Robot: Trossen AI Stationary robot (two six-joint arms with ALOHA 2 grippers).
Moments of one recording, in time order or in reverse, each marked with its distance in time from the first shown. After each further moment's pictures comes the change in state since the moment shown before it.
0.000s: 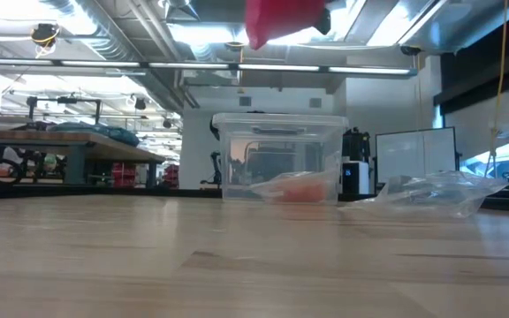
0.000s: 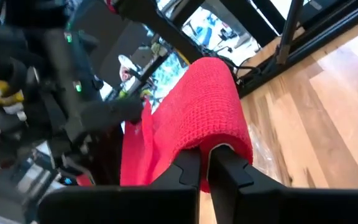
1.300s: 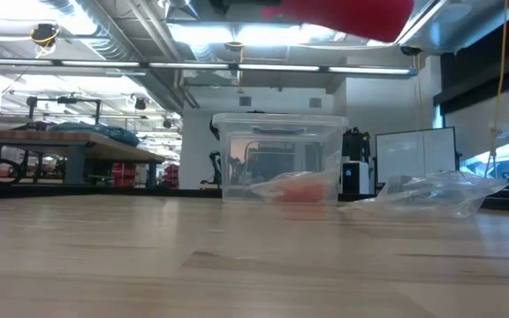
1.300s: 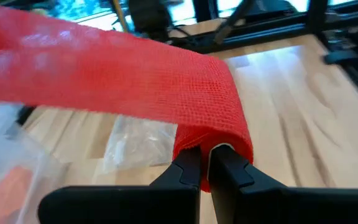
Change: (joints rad) left arm 0.192 -0.002 0.000 -0.274 0.485 -0.628; right arm -0.018 -0.003 0.219 -0.224 0.144 0.131
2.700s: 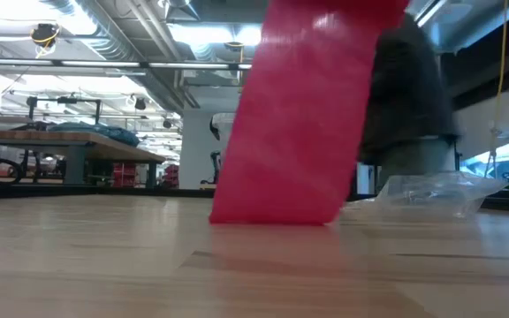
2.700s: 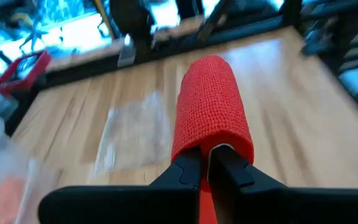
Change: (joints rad) left arm -0.034 -0.024 0.041 -0.069 0.019 0.029; right arm 0.123 -0.033 0.052 -0.457 0.156 -0.011
